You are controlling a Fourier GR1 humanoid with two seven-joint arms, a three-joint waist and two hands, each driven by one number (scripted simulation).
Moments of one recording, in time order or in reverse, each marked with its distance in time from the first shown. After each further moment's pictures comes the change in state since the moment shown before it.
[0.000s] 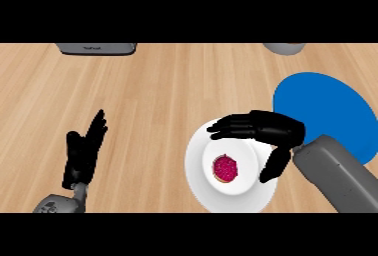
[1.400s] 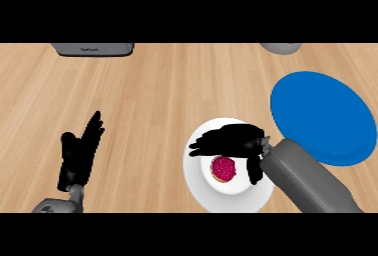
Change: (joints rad) left arm 0.032 -0.054 0.087 -0.037 -0.083 -0.076 0.037; right arm -0.040 0.169 0.088 0.093 0.474 0.136 0.126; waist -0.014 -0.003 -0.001
